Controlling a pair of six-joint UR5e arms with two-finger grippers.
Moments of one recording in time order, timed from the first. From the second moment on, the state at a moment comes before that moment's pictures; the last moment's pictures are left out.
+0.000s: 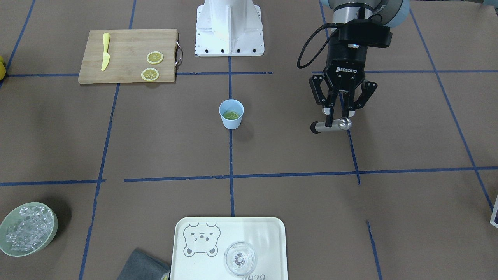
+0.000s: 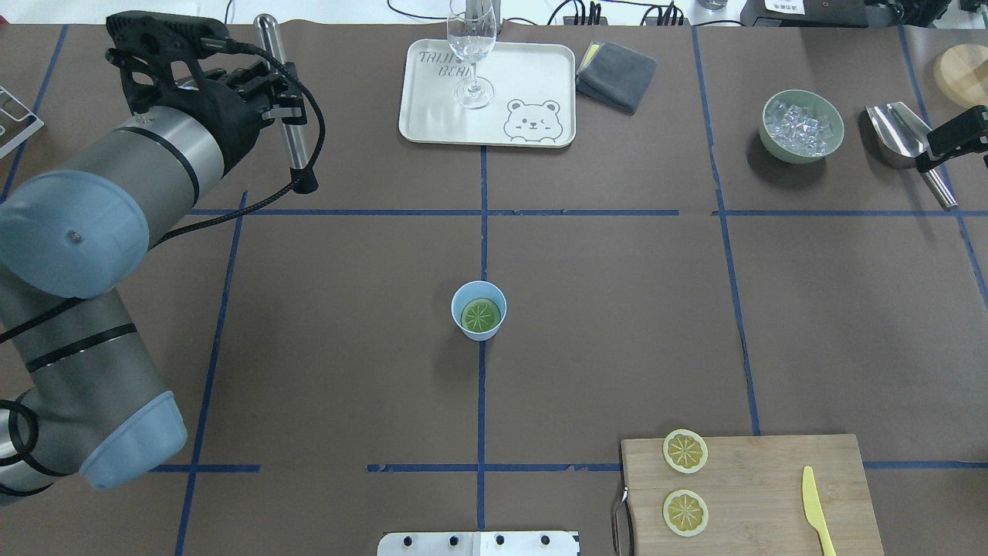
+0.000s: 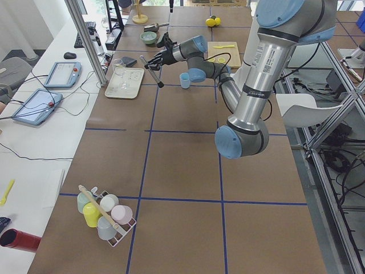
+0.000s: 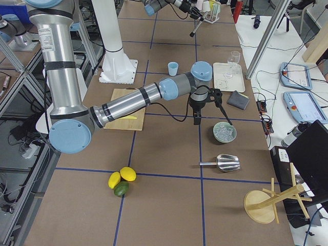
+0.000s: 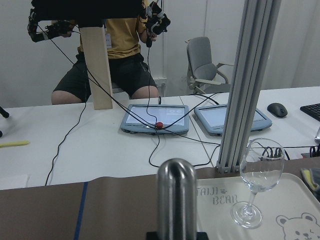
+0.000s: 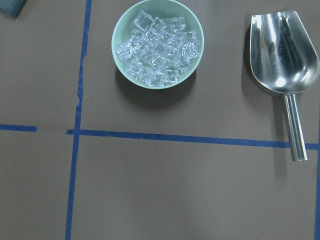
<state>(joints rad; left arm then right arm) -0.61 -1.96 -2.01 -2.11 -1.09 -0.95 1.32 -1.45 1.88 -1.65 2.34 0.38</state>
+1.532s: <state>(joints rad) -0.18 -2.15 -1.74 -2.55 -0.52 -0.70 1.59 -1.54 1.71 -1.65 2.37 -0.04</state>
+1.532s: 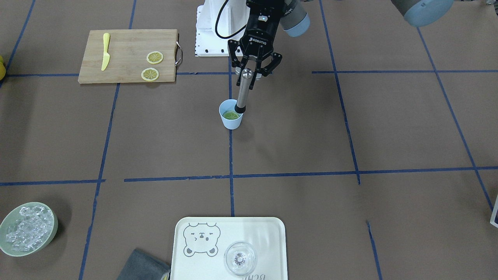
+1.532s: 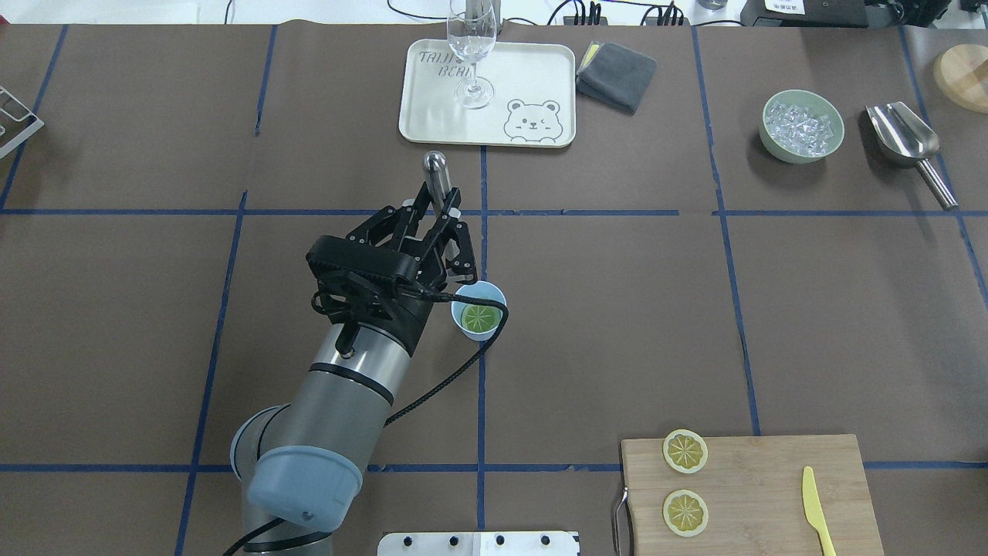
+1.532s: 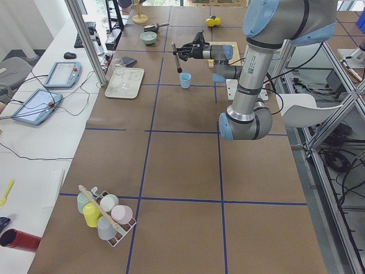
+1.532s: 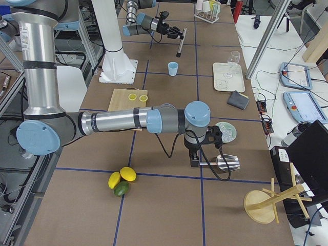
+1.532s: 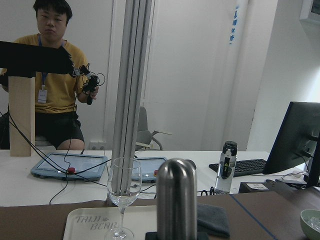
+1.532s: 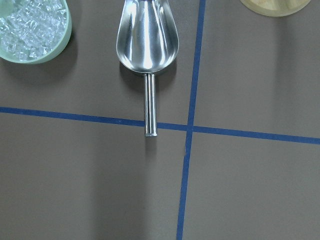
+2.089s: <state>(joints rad) -0.15 -2.18 -1.67 -2.56 -0.51 -0.70 1.59 -1.54 1.71 -1.65 2.37 -0.04</state>
